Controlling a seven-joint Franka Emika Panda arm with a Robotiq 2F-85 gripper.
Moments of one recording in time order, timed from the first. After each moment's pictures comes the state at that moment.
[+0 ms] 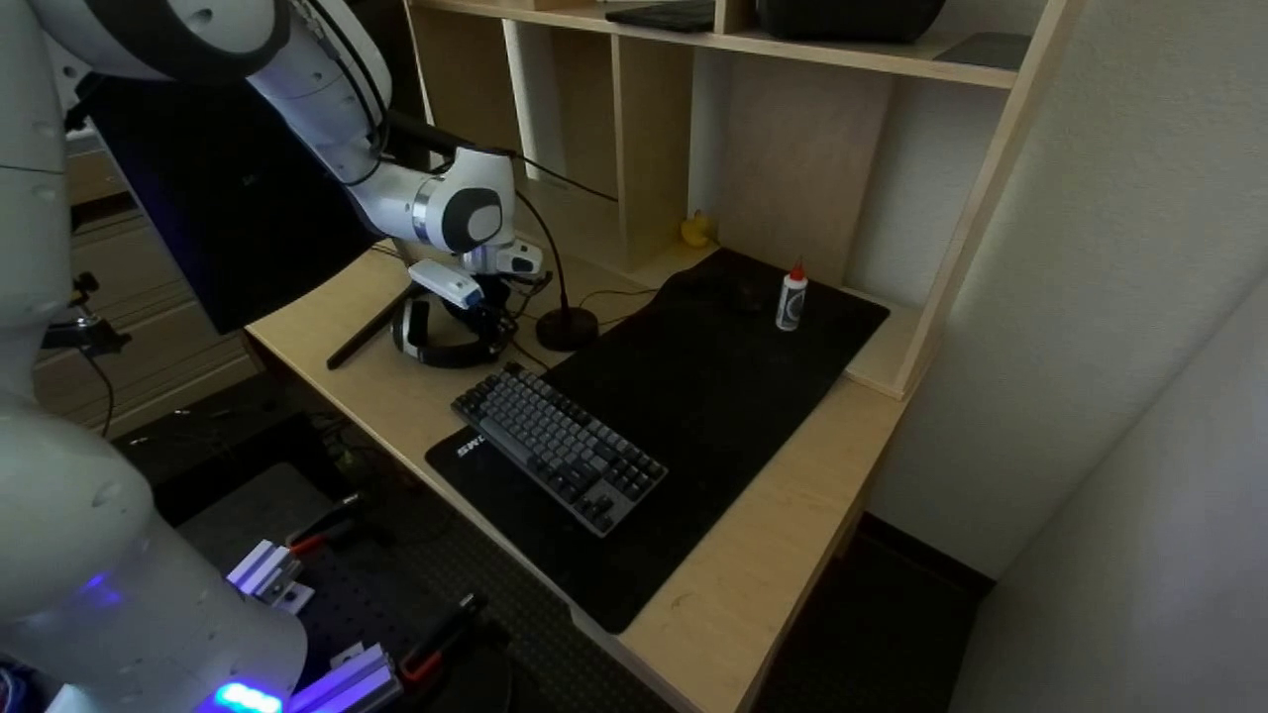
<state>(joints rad) 0.24 0.53 0.08 -2.06 0.05 2.41 0.32</state>
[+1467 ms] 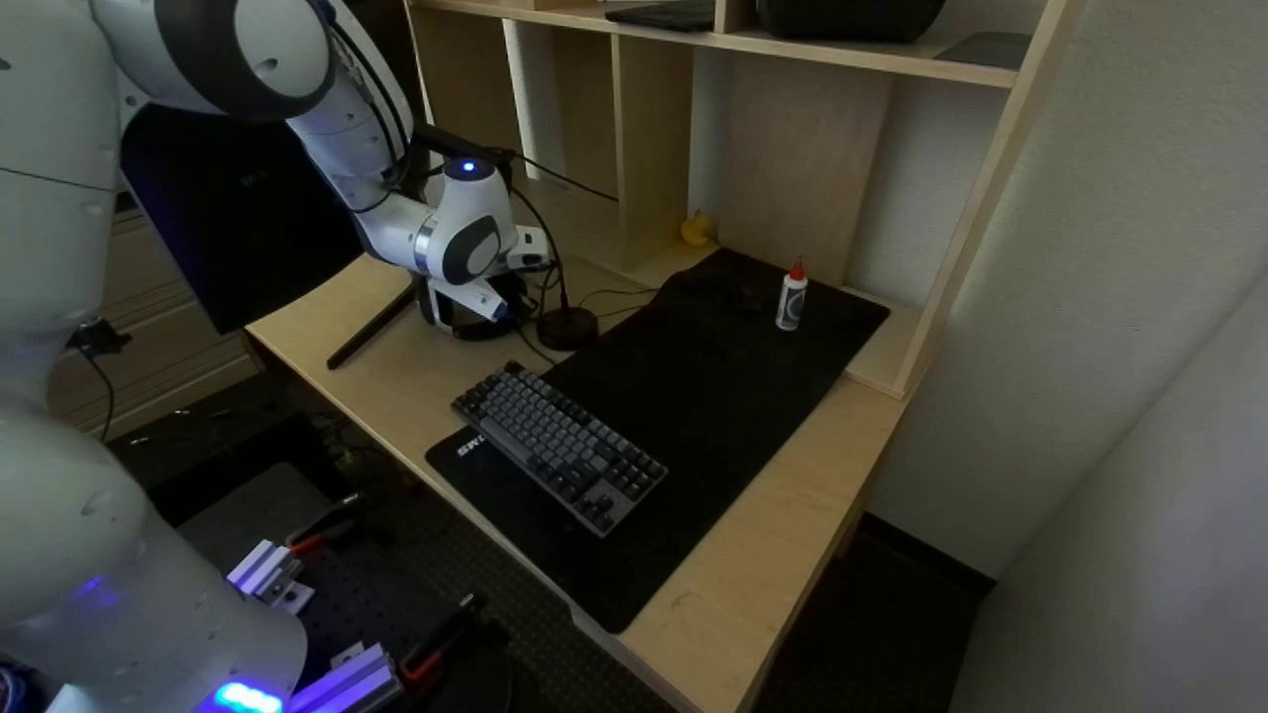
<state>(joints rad) 0.20 0.64 0.15 -2.05 0.08 2.95 0.15</state>
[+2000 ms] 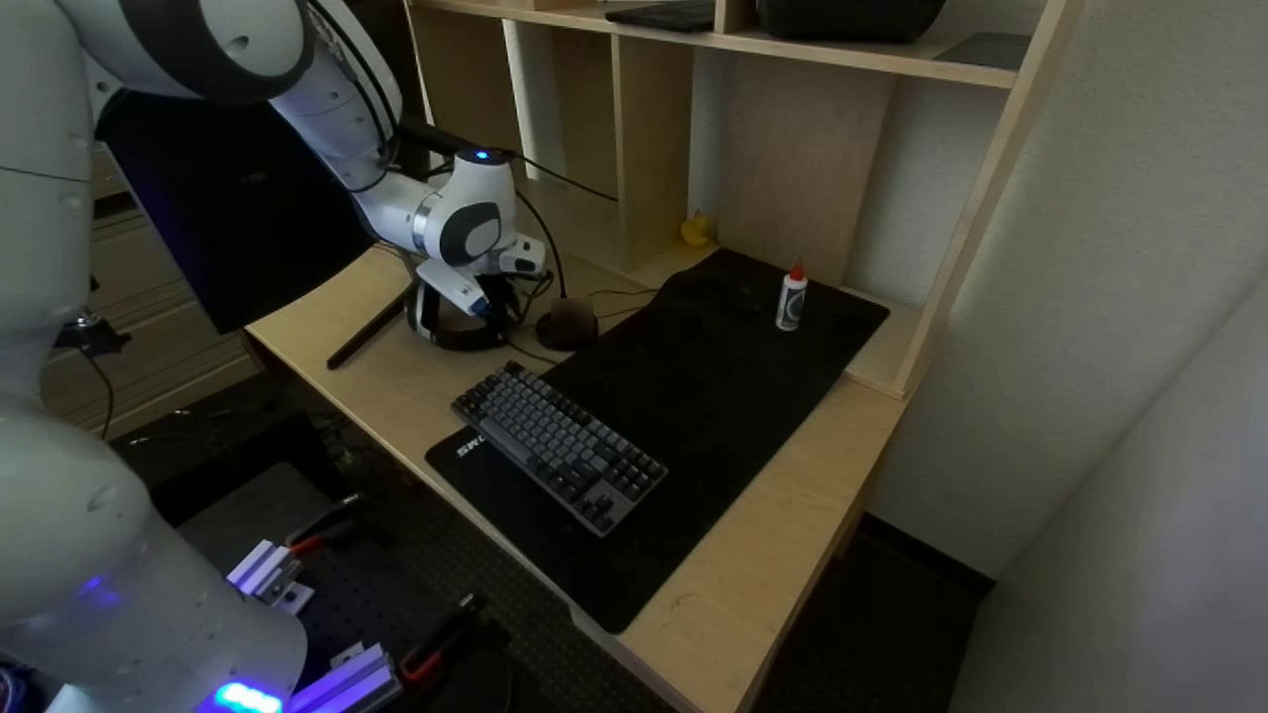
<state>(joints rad) 0.22 0.59 0.12 -2.04 0.14 2.64 0.27</state>
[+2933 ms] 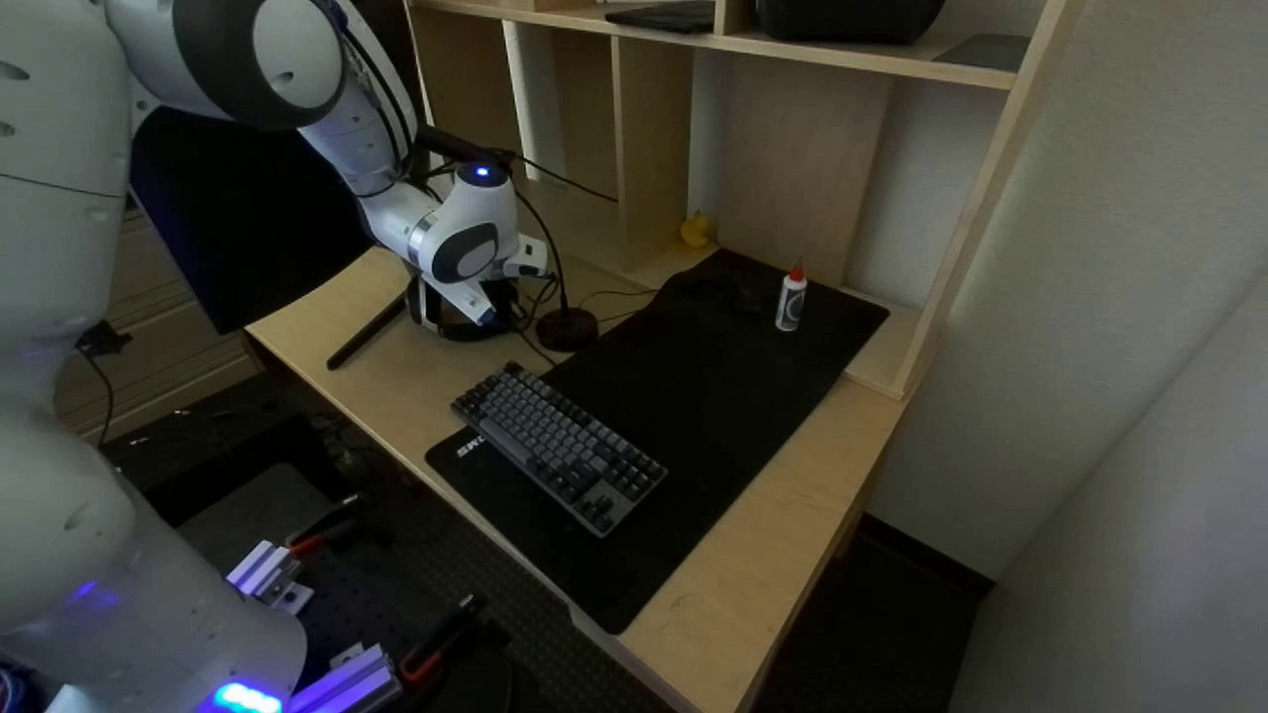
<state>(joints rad) 0.13 0.65 0.24 -2.04 0.27 2.87 0.09</state>
